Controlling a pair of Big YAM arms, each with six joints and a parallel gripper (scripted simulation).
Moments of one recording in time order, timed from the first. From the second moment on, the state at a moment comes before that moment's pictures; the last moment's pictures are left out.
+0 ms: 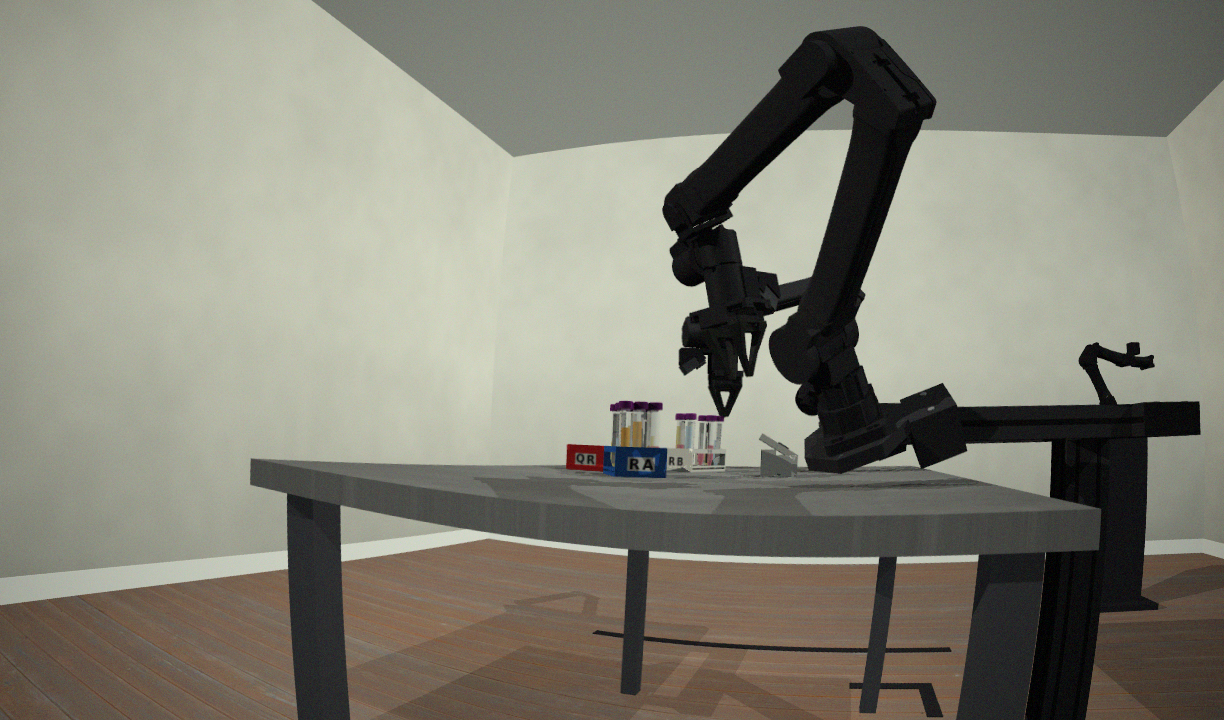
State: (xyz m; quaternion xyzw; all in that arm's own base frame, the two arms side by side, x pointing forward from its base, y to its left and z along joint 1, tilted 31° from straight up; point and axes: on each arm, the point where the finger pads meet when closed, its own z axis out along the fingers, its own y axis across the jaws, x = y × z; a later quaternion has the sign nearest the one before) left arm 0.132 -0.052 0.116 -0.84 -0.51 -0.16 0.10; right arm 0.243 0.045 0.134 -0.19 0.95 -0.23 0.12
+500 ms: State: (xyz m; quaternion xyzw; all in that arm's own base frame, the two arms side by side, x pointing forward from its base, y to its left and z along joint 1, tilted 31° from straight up) left arm 0.132 -0.052 0.116 -0.84 -0.51 -0.16 0.10; right arm 0.234 0.059 0.166 -0.19 0.95 -0.23 0.12
